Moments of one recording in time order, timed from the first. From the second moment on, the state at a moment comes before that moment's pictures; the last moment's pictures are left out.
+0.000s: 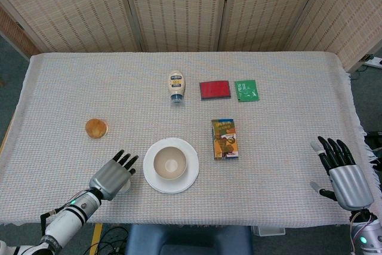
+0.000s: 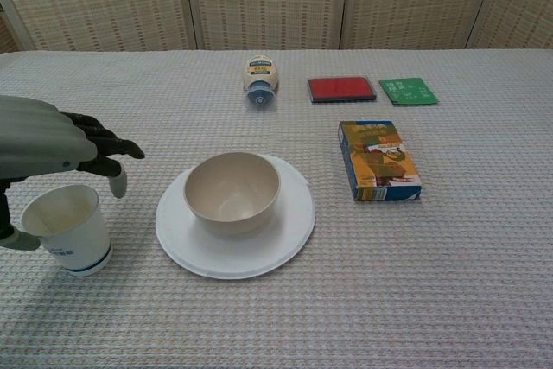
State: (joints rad) left arm -0.92 -1.08 0.14 -2.23 0.73 1.04 1.09; right arm 0.08 -1.13 0.01 -1.54 -1.66 1.55 -0.05
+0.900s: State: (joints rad) left arm -0.94 -1.09 0.19 -2.21 0.78 1.06 1.03; right arm 0.08 -1.14 0.01 -1.54 -1.67 1.55 -0.06
